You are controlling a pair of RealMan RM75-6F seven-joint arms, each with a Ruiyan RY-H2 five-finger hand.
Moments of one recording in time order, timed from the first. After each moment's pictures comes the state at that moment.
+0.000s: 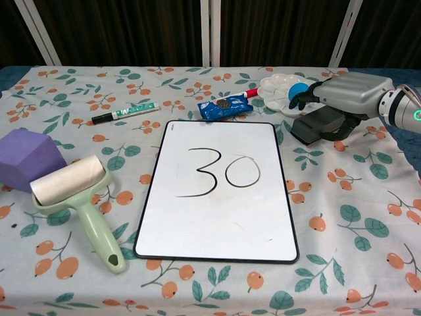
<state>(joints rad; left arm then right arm) -0.11 -1.12 -0.02 -1.55 1.58 1.51 0.05 0.76 -1.60 0.10 -0.99 -1.48 0.79 -0.09</state>
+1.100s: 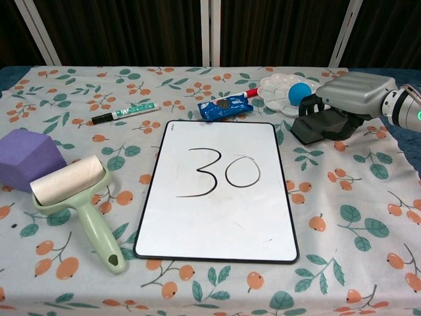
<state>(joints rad) -0.11 -1.14 -0.02 -1.53 1.57 1.50 0.04 0.77 -1.59 0.06 -0.98 -1.47 0.81 -0.07</state>
